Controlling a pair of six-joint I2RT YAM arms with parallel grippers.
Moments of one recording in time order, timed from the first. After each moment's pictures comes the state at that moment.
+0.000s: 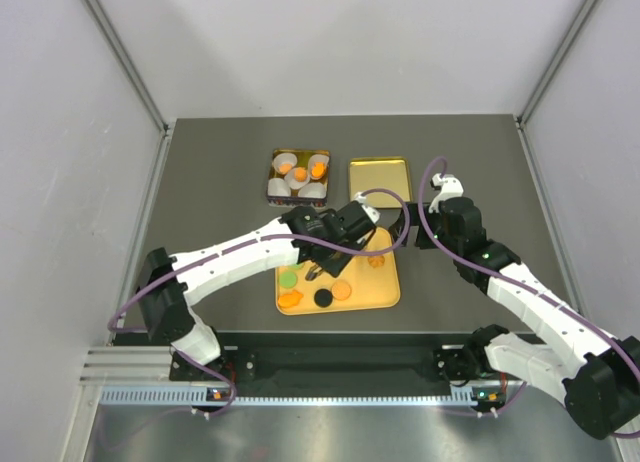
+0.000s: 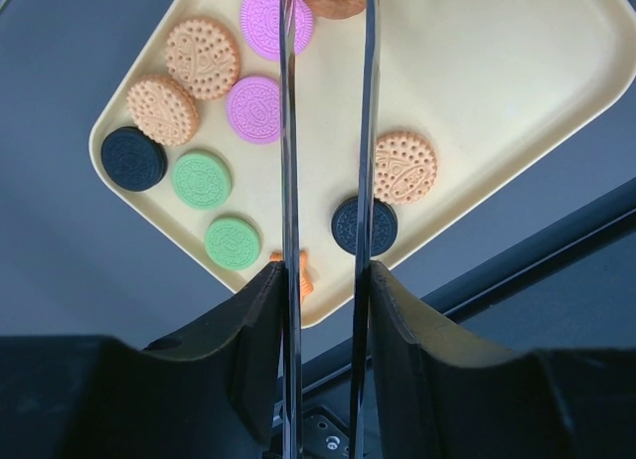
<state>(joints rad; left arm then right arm) -1.06 1.60 1.42 -0.98 -0.27 -0.28 0.47 0.96 0.65 -0.20 0.03 0.39</state>
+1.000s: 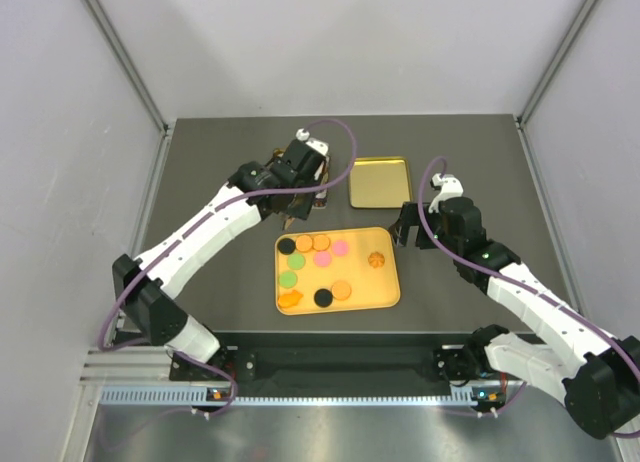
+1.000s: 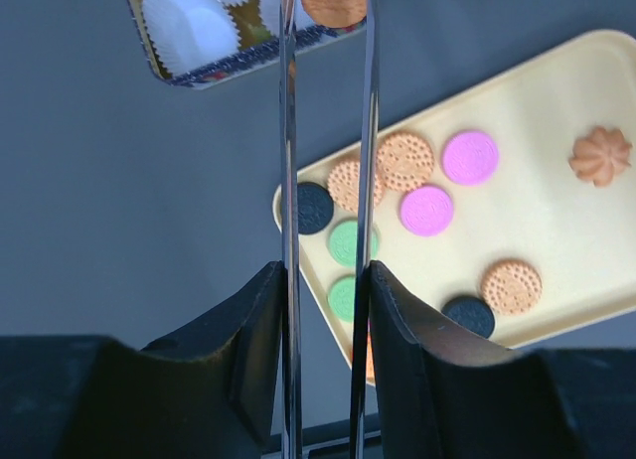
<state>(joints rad) -0.74 1.53 1.56 -0.98 -0.32 -0.23 0.47 0.96 0.65 -0.20 0.02 0.39</state>
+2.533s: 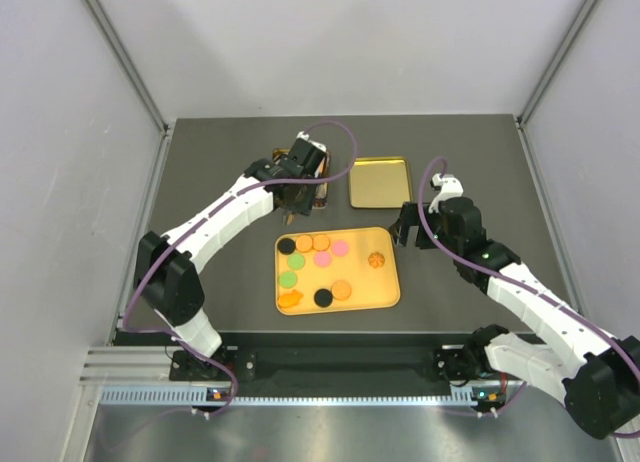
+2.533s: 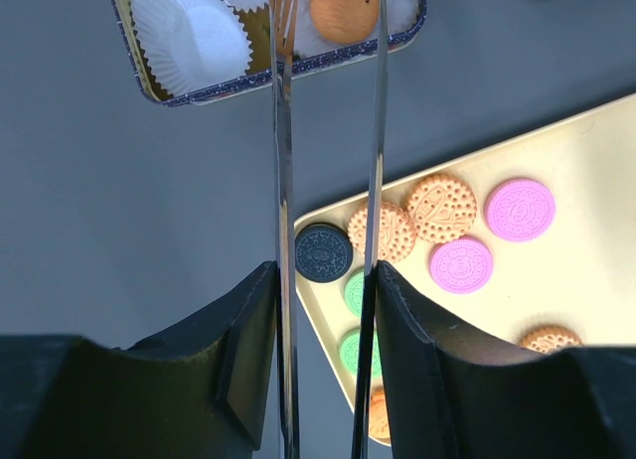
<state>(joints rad) -0.63 1.67 1.51 -0.84 -0.30 -0.21 0.47 0.96 0.65 -0.20 0.02 0.39</state>
